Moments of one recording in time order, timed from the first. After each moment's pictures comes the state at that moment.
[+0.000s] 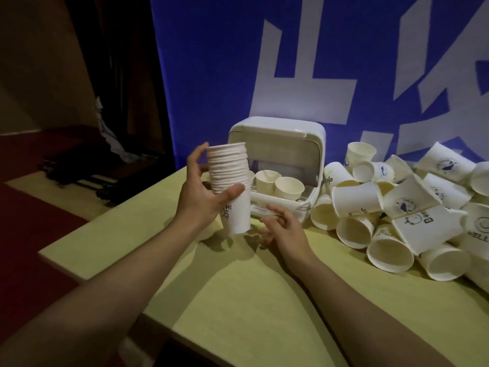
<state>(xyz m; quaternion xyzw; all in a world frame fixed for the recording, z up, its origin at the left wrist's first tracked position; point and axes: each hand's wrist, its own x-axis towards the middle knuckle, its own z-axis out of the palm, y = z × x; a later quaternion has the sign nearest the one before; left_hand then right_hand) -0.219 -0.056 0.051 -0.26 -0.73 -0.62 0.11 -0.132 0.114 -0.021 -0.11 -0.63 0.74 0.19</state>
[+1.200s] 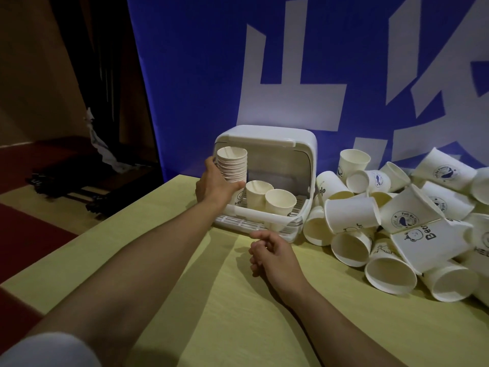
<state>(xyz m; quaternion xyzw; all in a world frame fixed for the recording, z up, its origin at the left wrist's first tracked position) -0.327 0.053 0.049 -0.11 -0.88 -0.44 0.13 -0.138 0.118 -0.031 -0.10 -0.63 0.75 0.17</state>
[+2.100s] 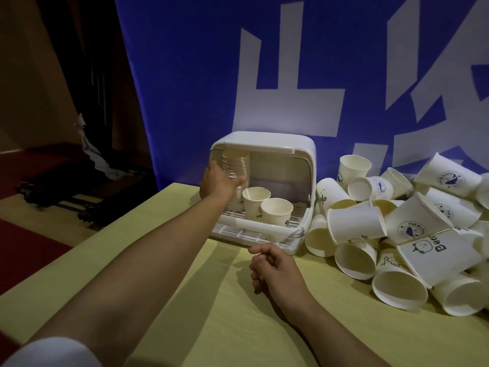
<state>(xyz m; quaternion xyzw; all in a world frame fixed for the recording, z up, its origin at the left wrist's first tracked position) -0.356 0.081 0.065 -0.10 -0.88 -0.45 0.10 -0.139 0.124 -0.032 -0.11 -0.64 0.75 0.16</state>
